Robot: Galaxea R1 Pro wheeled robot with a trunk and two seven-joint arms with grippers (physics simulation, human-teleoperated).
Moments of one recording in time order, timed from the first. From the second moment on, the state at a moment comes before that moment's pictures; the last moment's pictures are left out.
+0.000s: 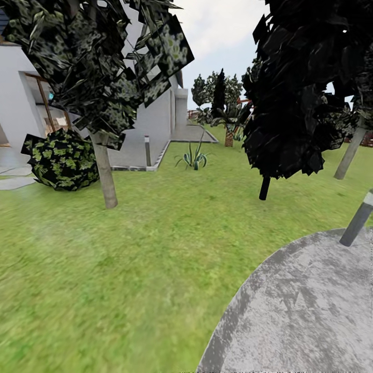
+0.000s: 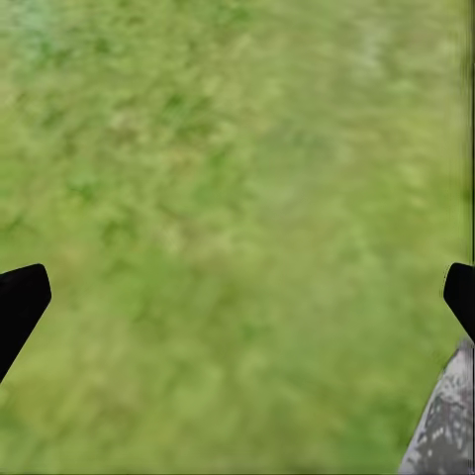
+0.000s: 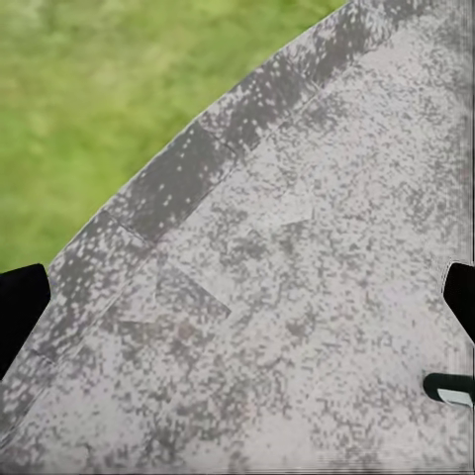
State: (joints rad) left arm -0.15 0.07 0.08 -0.41 0.00 -0.30 0.01; right arm -0.01 -0.02 0.00 -0.57 0.08 -0.25 0.00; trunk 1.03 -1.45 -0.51
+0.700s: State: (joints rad) left arm -0.14 0.07 0.08 -0.41 0.00 -0.30 0.01; right arm -0.01 -0.02 0.00 -0.57 0.08 -0.25 0.00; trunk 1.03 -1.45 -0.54
